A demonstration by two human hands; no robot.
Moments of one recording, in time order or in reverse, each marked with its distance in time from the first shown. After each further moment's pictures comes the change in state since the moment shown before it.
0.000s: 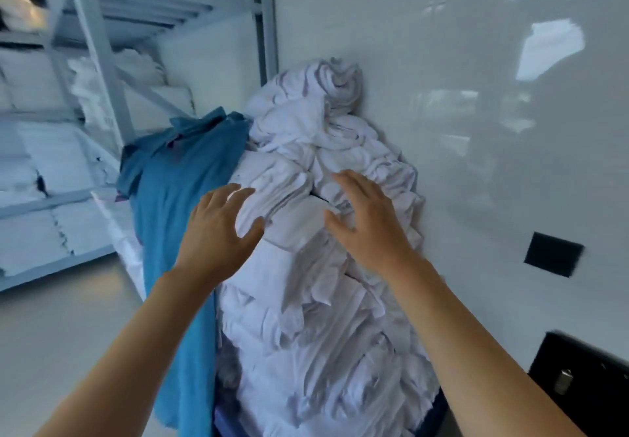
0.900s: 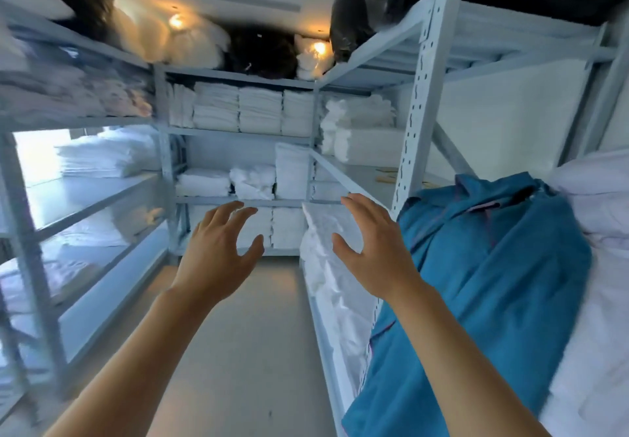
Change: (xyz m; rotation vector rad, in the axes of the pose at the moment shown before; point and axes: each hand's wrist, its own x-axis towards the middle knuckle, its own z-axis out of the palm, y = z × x) left_hand -0.080 -0.434 -0.285 0.413 0.237 -0.432; right_hand 0.188 -0.391 0.363 0.372 -0.194 -0.446
